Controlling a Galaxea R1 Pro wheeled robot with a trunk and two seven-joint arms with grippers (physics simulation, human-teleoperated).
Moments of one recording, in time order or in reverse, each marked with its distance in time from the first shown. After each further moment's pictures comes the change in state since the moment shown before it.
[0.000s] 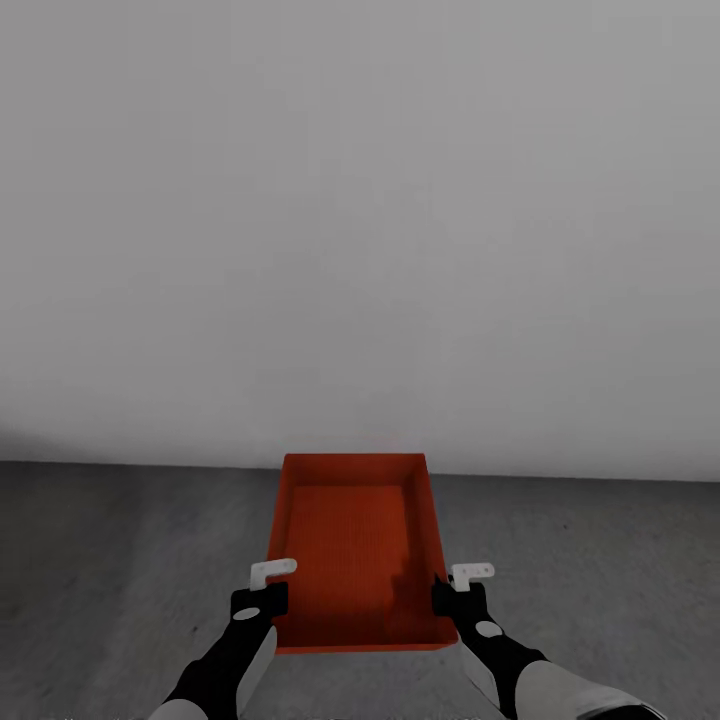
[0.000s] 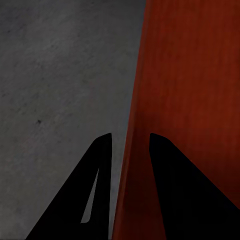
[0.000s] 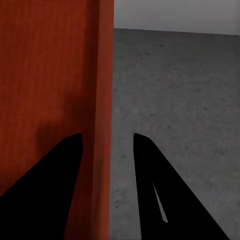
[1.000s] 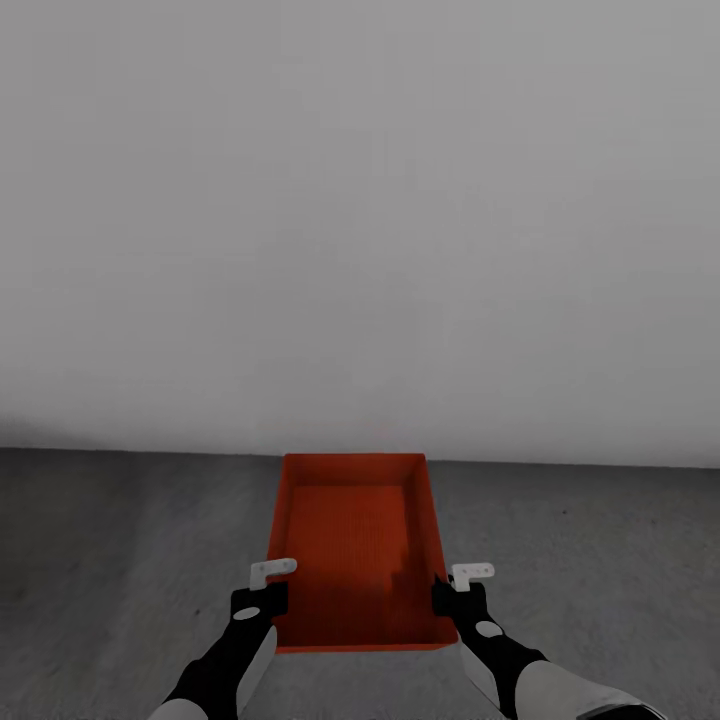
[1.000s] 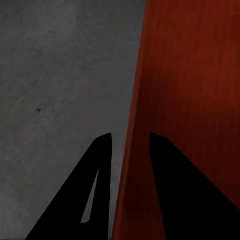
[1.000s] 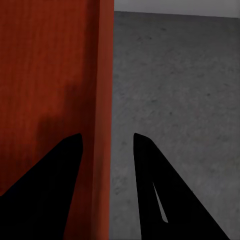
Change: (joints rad) left arm -0.001 0.000 0.000 0.000 -0.001 0.000 0.000; right arm 0.000 0.000 -0.001 0.000 0.000 0.000 0.000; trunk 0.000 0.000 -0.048
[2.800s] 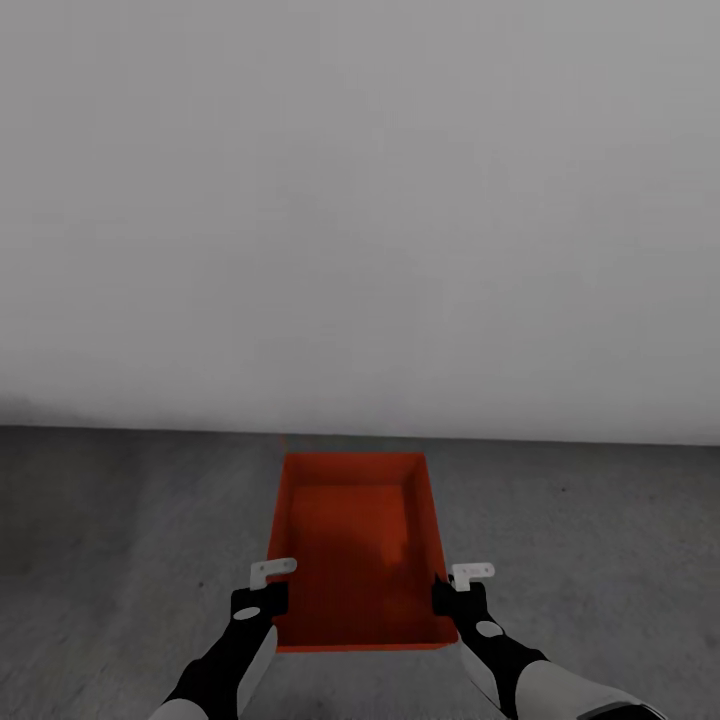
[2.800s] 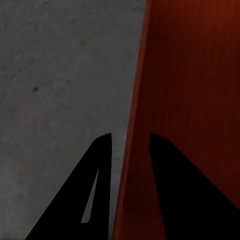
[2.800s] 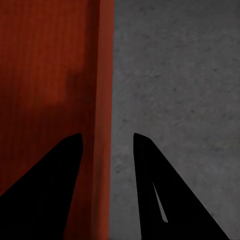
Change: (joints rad) left arm 0.000 -0.001 0.000 -0.001 -0.001 -0.002 0.000; right arm 0.000 -0.001 0.000 -0.001 0.001 -0.002 0.002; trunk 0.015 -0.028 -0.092
